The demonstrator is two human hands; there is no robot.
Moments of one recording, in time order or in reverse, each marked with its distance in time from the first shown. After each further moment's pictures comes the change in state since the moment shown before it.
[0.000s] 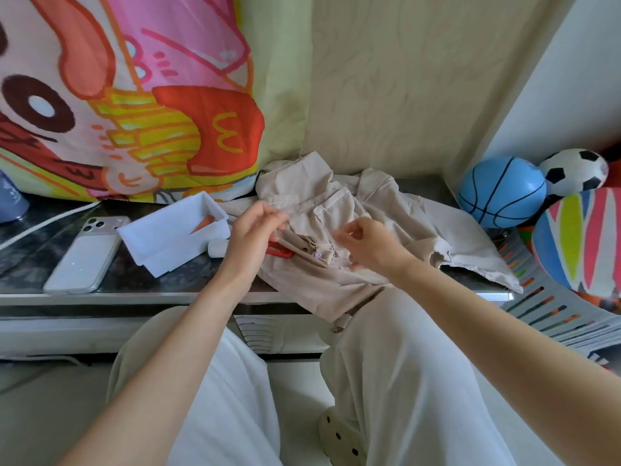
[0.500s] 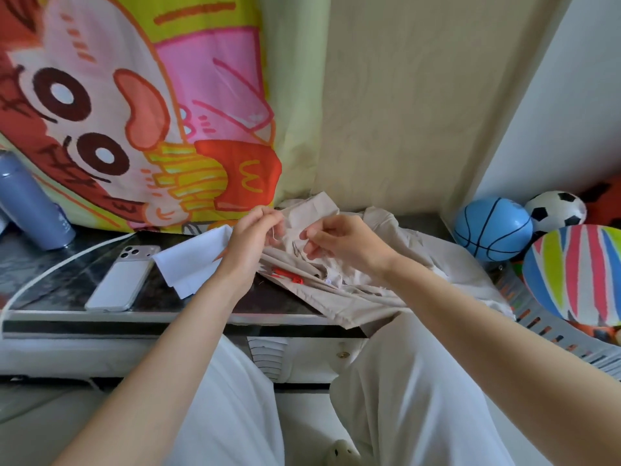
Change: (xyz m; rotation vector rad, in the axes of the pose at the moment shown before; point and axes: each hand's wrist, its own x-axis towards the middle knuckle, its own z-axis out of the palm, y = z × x) left_hand -0.006 0.056 -0.017 -0.084 0.019 0.049; right_hand -0.032 -0.064 -0.004 0.279 -0.187 -0.372
